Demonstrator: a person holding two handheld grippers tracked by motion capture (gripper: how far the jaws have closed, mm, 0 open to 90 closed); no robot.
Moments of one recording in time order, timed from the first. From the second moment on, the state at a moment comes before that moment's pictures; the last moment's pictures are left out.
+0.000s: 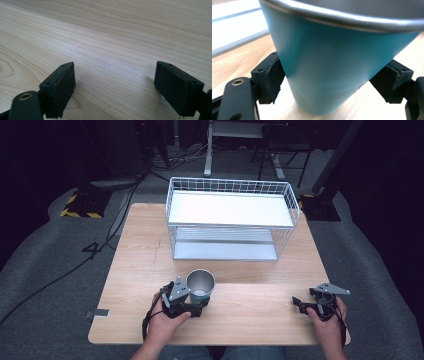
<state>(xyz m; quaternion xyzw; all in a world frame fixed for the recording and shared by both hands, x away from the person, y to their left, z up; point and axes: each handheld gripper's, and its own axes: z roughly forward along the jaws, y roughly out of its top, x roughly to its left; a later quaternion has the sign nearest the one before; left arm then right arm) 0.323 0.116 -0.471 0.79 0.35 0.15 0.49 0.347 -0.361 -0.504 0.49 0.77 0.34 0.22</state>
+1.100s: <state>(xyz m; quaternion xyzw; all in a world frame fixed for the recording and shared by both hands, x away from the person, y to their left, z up) 0.381 0.074 -0.444 0.74 0.36 0.16 0.54 0.347 -0.361 -0.504 0.49 0.77 0.34 0.22</state>
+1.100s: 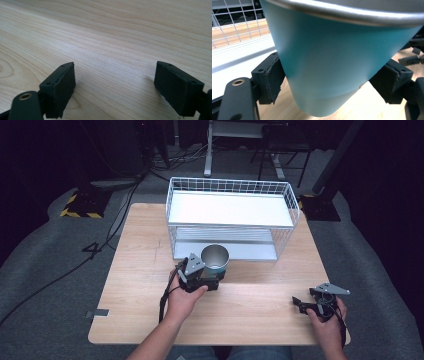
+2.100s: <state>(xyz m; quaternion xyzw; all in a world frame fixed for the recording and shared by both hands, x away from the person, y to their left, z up) 0.449 0.041 -0.451 0.73 0.40 0.20 0.52 0.346 -0.360 -0.504 0.49 0.77 0.34 0.22</state>
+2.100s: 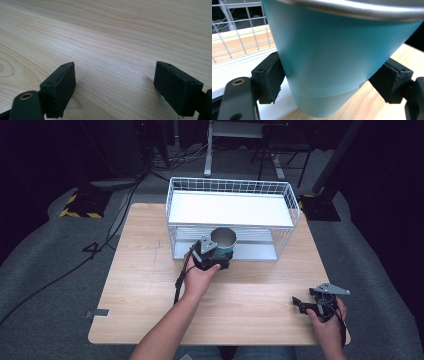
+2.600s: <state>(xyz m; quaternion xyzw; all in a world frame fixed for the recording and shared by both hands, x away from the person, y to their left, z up) 0.476 0.031 -0.454 0.71 0.42 0.21 0.52 0.346 -0.360 -0.504 0.48 0.78 0.34 0.22</state>
